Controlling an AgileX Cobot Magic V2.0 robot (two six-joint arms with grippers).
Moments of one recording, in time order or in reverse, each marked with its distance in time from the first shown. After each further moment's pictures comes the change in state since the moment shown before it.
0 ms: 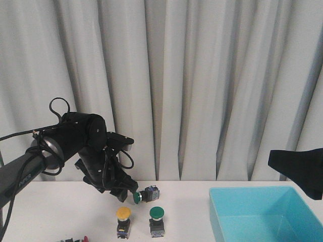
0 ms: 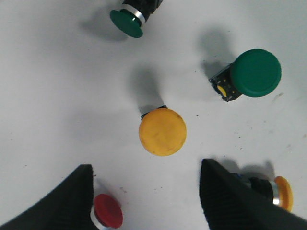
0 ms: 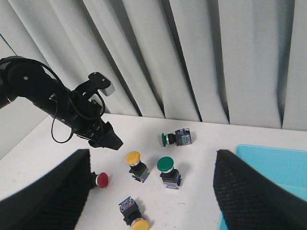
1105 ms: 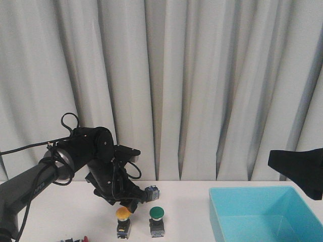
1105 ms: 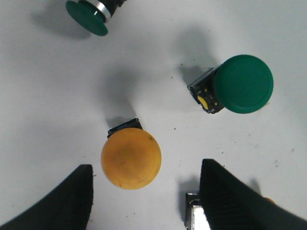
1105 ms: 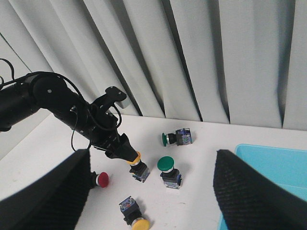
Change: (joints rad) left arm 0.000 0.082 0.000 -0.080 -0.055 0.008; right arm 0.000 0.000 0.000 0.000 0.002 0.000
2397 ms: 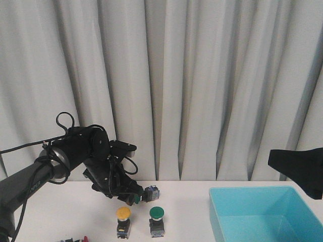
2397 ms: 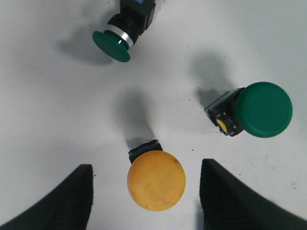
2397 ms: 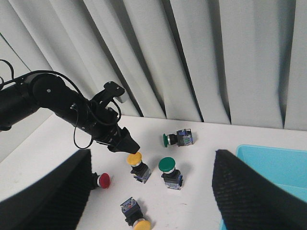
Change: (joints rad) left arm 0.018 0.000 0.000 -0.001 -0.067 0.018; right arm 0.000 0.000 0.000 0.006 0.000 0.000
